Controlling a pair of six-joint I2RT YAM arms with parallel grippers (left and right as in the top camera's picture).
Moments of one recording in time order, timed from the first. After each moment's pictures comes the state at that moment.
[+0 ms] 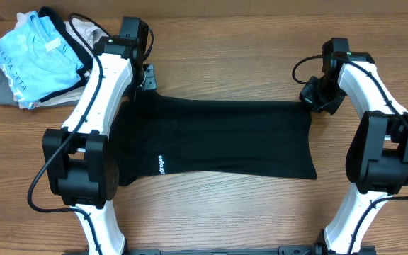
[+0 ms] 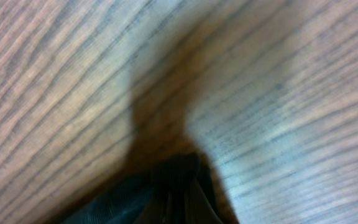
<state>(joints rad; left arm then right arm) -0.14 2.05 1.79 -1.10 -0.14 -0.32 -0.07 2.11 1.61 -1.01 -0.04 0.57</state>
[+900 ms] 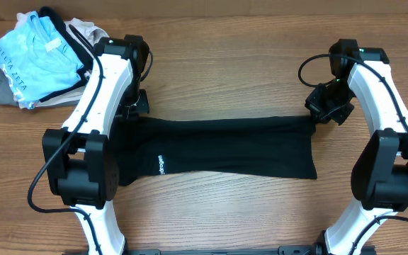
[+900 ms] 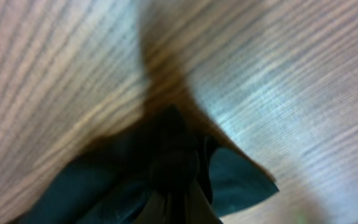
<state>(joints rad) -0.14 2.05 1.77 -1.49 -0.22 -0.42 -0.07 1.97 1.61 -1.32 -0.06 0.64</state>
